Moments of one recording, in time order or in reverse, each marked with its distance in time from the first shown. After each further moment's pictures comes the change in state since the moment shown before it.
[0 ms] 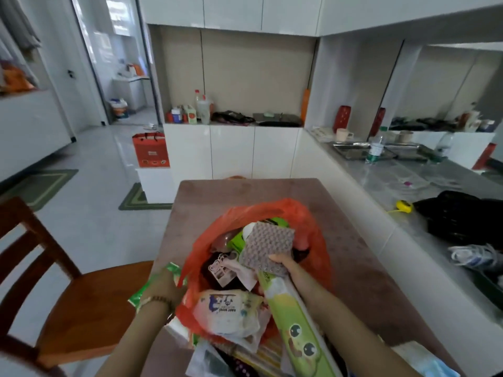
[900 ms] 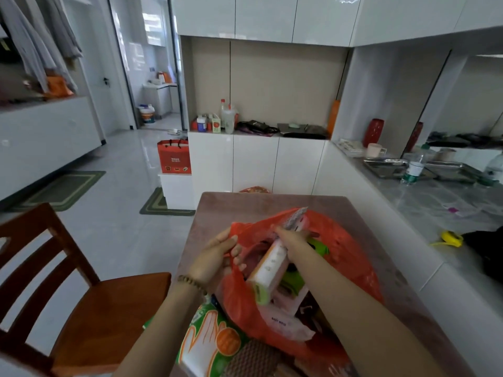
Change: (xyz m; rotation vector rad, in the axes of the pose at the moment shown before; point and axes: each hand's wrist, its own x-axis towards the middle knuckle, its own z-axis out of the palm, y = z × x) left_hand 0.023 0.092 -0.066 -1.372 -0.442 0.313; right_hand 0.177 -0.087 0.048 -0.191 0.623 -0.036
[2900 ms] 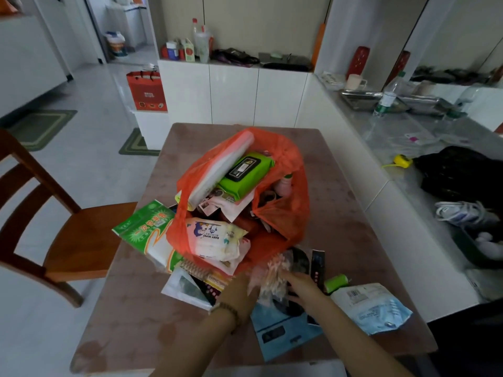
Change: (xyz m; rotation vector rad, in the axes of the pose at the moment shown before) left_hand -0.107 -0.276 0.069 1.294 0.003 -0.306; right_hand -0.063 0.255 -0.221 -0.176 -0.270 0.280
